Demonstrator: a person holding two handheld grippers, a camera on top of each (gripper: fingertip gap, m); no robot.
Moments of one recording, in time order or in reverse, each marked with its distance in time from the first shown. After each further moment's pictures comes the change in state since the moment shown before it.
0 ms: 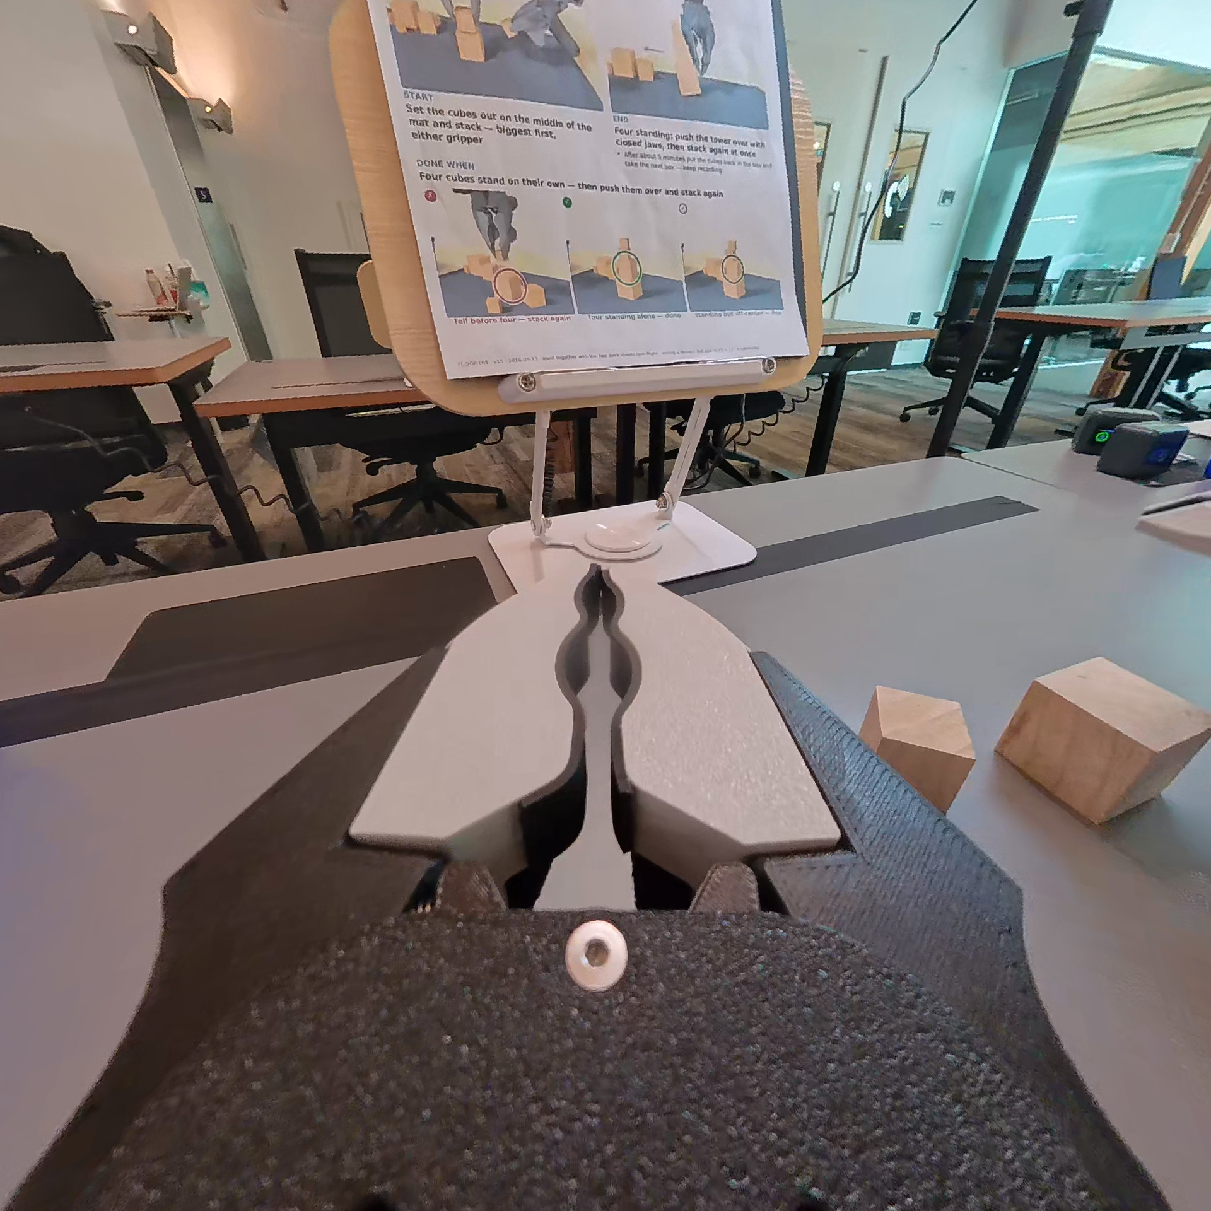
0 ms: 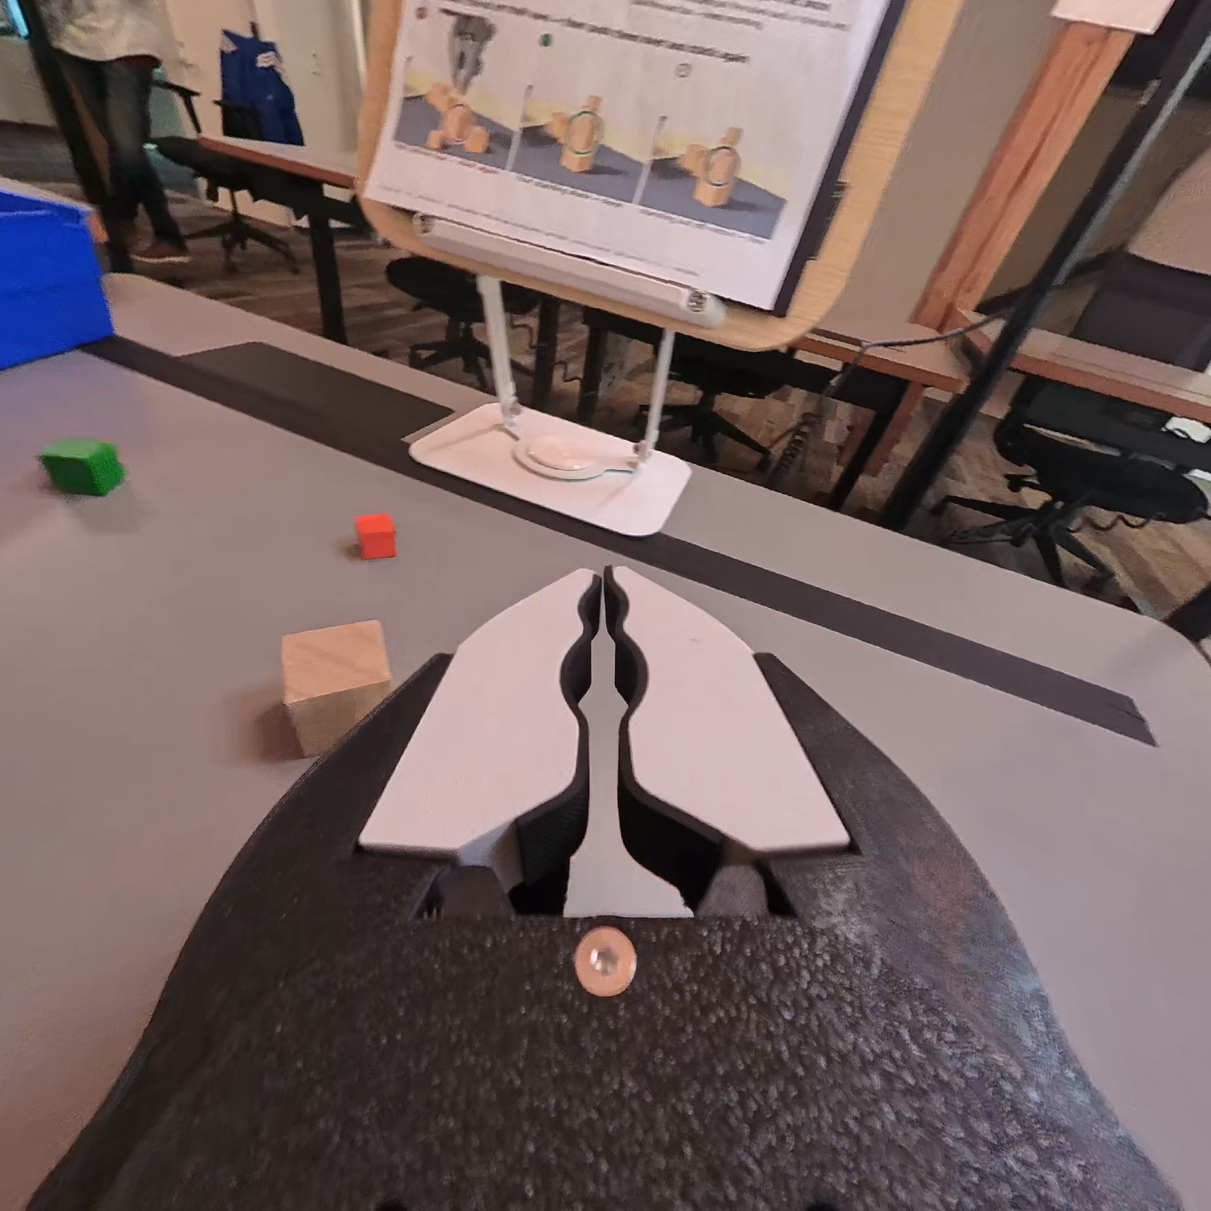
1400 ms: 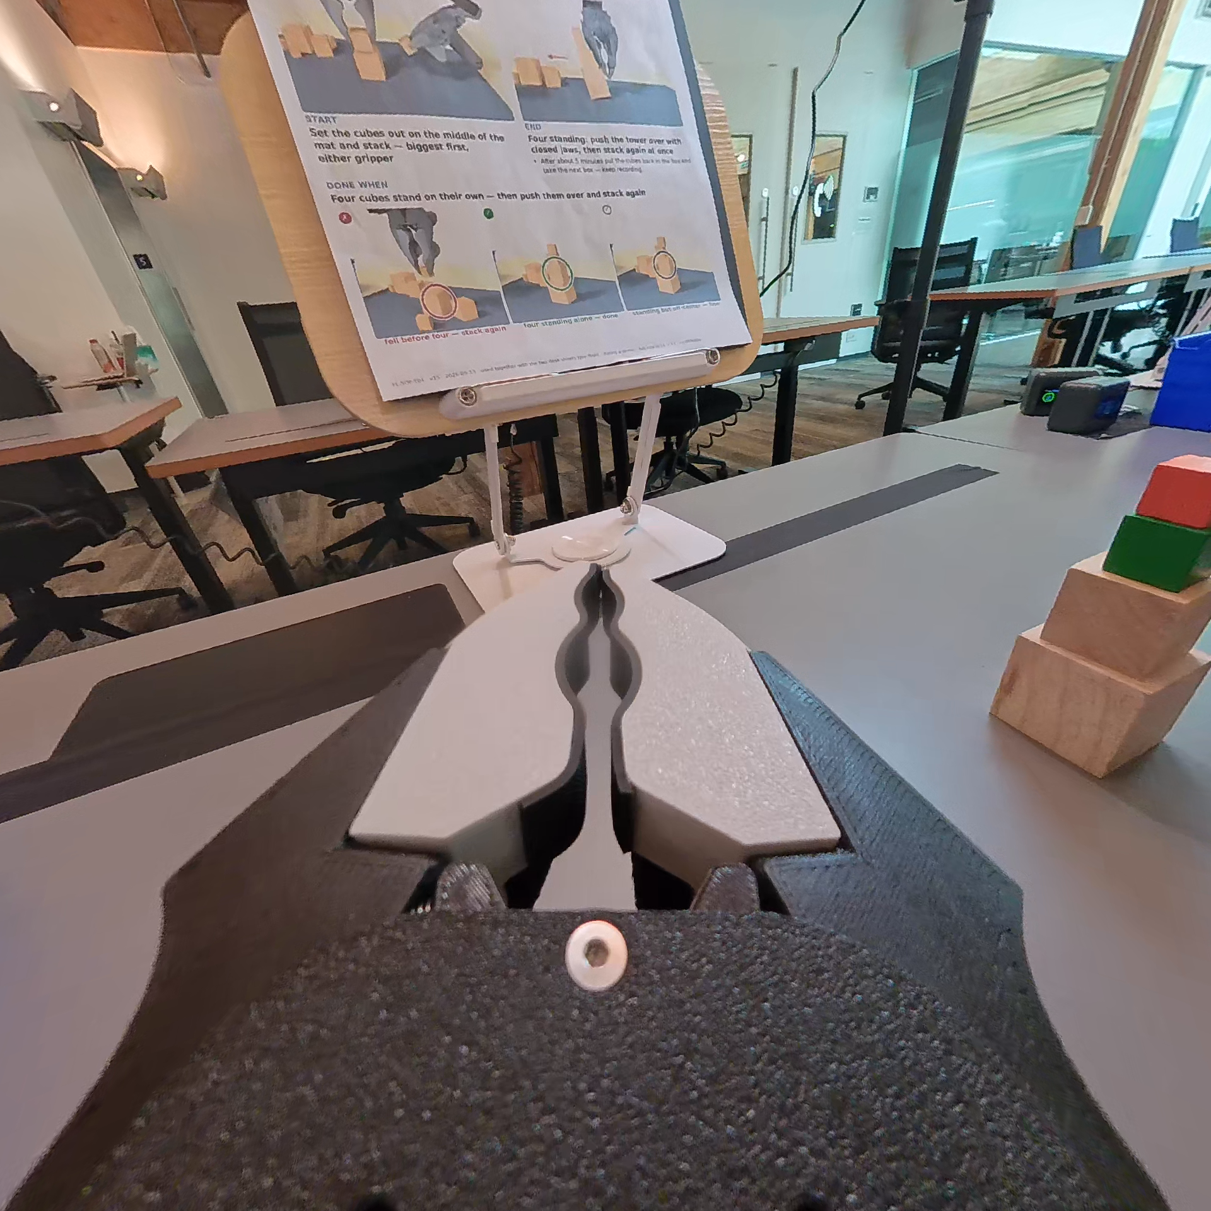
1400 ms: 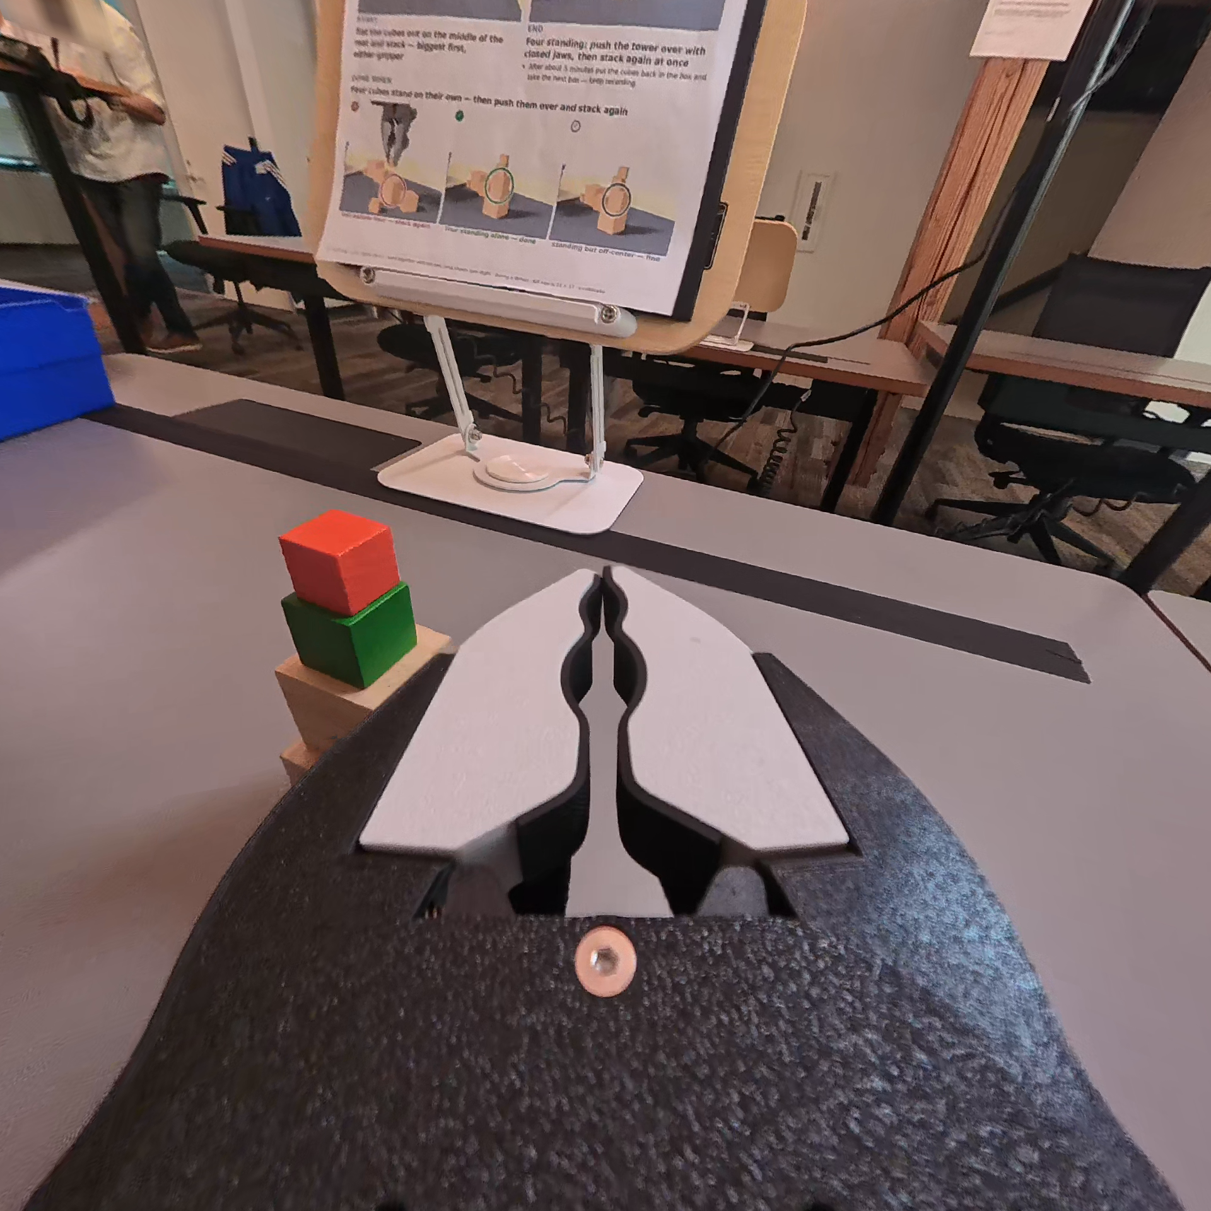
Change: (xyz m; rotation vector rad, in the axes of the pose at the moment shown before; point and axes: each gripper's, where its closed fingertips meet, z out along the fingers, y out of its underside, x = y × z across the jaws) left arm 0.016 0.007 0.009 0.032 0.088 0.085; right arm 0.043 0.009 -0.034 0.075 0.025 0.083
